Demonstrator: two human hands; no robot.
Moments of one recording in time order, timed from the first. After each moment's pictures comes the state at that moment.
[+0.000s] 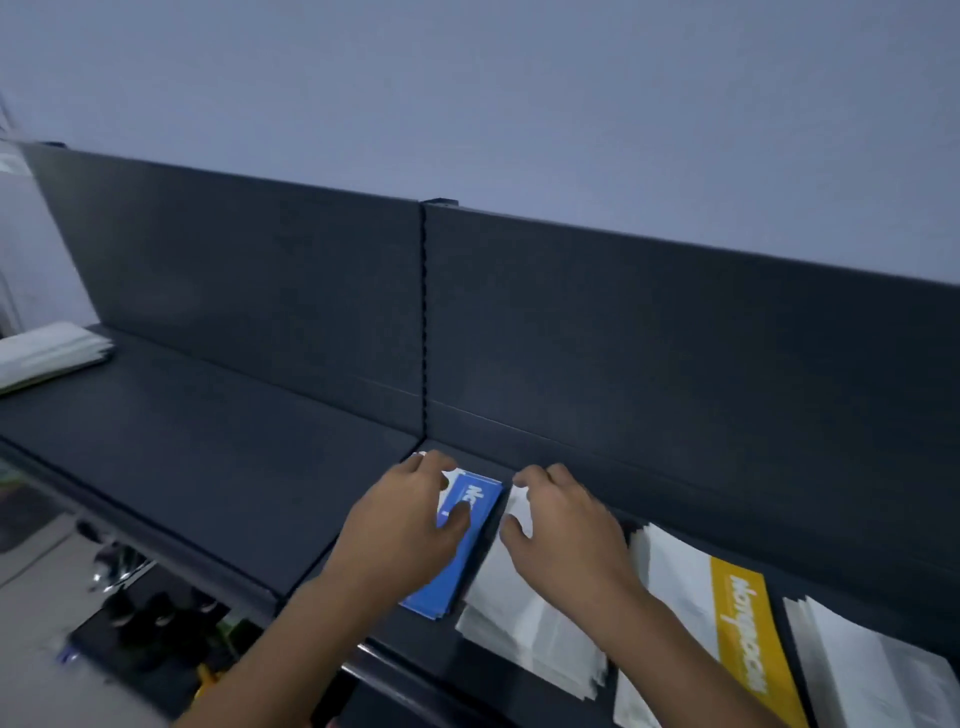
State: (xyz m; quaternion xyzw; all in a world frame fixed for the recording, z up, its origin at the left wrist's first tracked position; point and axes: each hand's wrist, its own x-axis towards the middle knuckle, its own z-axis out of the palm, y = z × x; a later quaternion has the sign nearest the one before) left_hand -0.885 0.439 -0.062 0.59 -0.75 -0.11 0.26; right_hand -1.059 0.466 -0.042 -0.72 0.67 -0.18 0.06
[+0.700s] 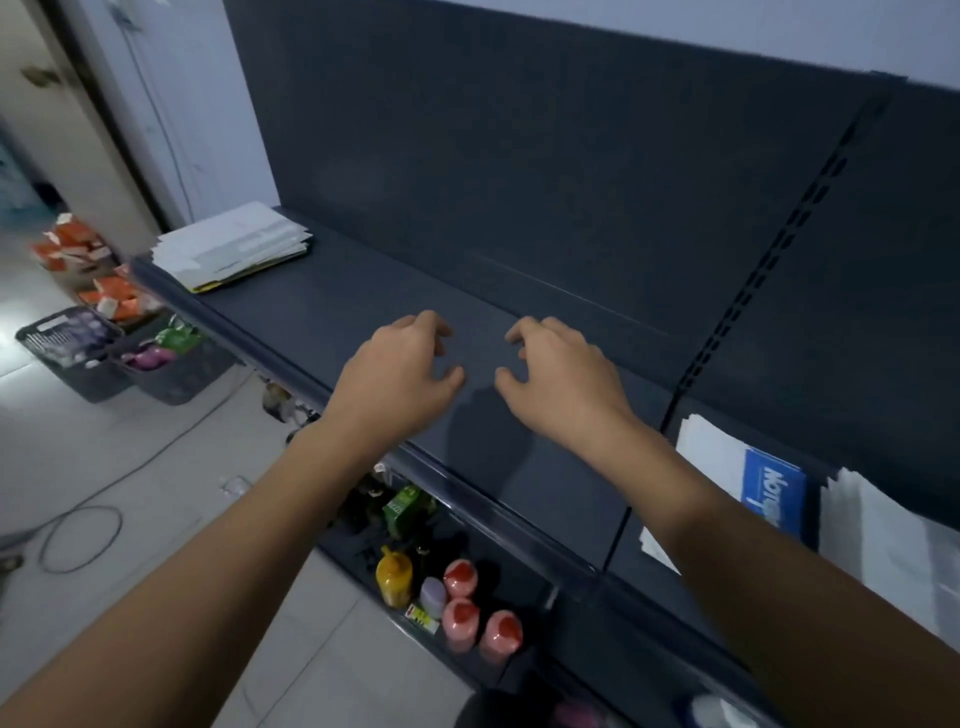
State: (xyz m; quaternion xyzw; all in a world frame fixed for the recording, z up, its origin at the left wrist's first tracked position) left_hand -0.538 0.327 -0.066 0.66 -0.71 -0.07 0.25; right_hand -0.716 0.318 -0.039 -0.79 0.59 -0.14 0.08
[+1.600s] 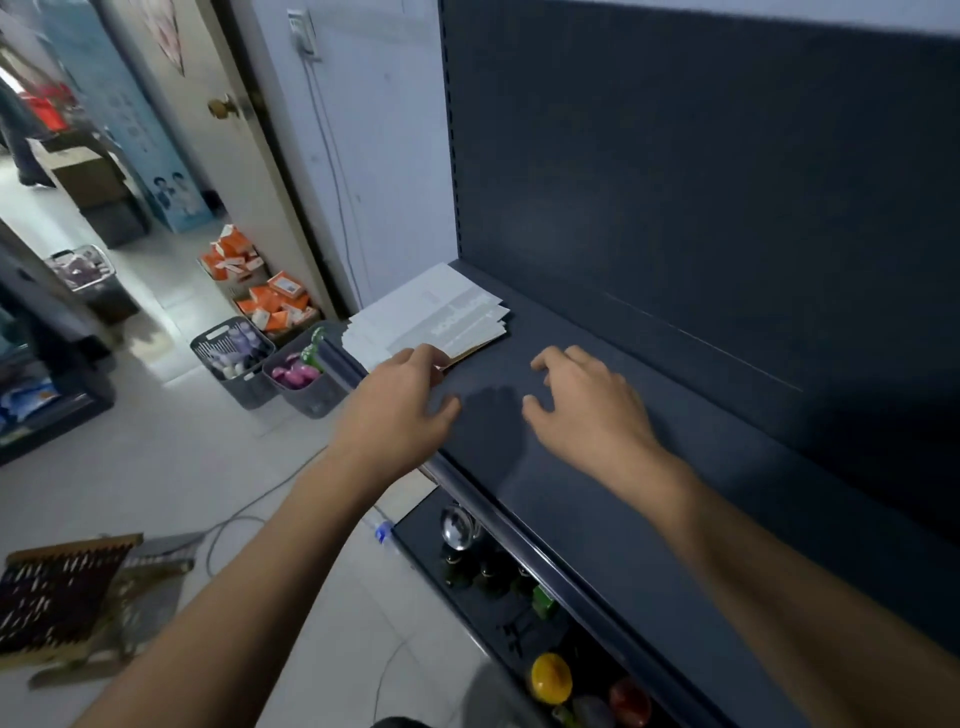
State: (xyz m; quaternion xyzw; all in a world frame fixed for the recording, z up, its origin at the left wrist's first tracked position) left_hand -0.226 0.182 -0.073 0.74 -0.64 -0.06 0.21; right_hand -0.420 0.129 -0.055 -0.82 0.54 -0.11 0.15
